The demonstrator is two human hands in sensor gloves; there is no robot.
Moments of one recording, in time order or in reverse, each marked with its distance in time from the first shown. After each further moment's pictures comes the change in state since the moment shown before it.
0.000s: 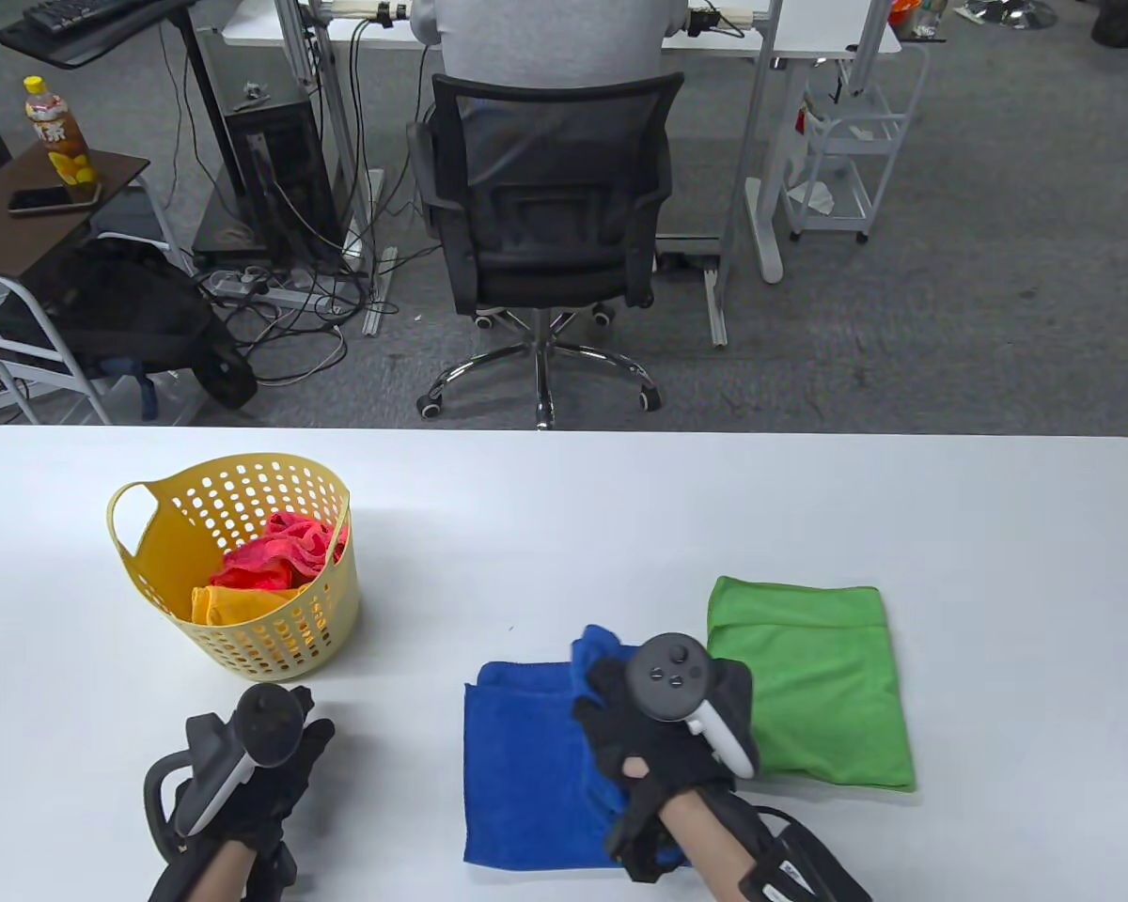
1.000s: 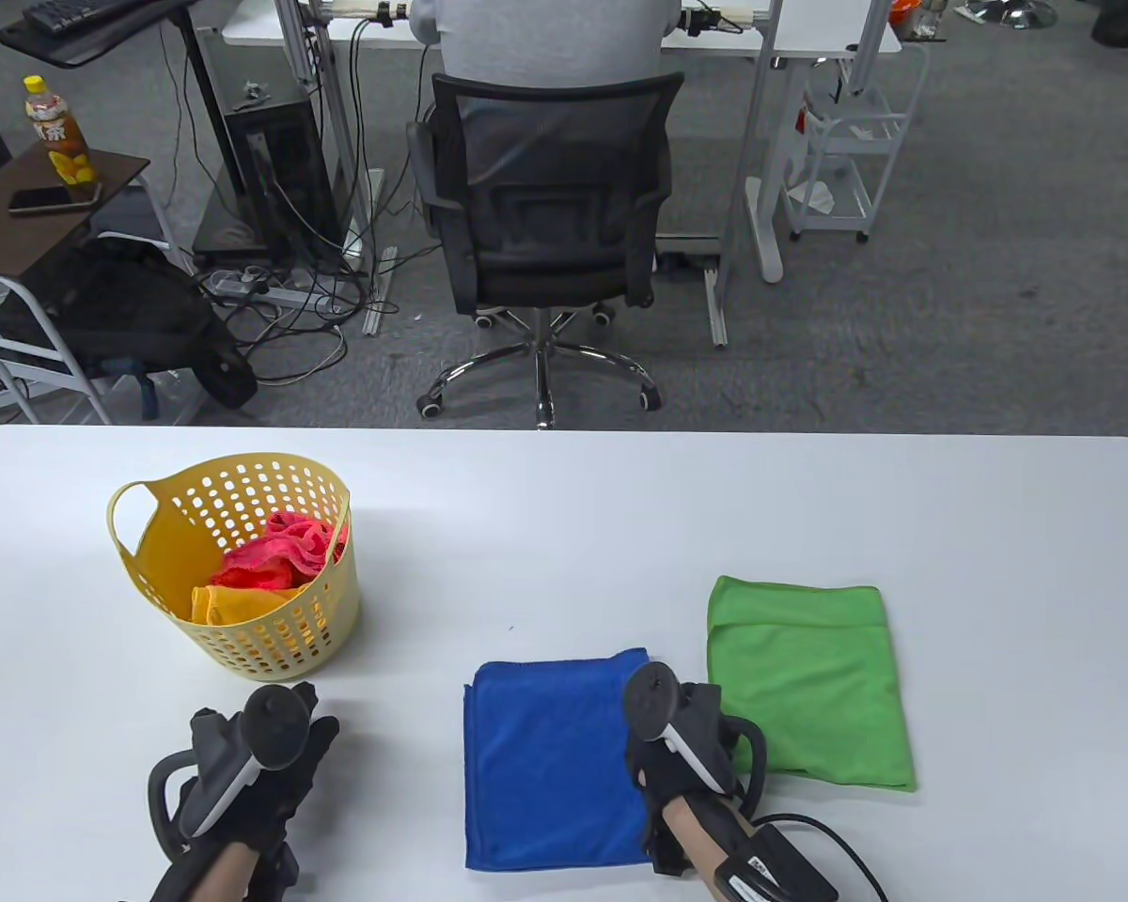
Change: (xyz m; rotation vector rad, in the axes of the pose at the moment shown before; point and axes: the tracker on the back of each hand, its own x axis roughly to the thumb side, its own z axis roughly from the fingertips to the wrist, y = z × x) left_hand 0.005 -0.002 0.001 0.011 -0.023 -0.026; right_hand -0.081 0.000 -0.010 -0.338 0.226 0.396
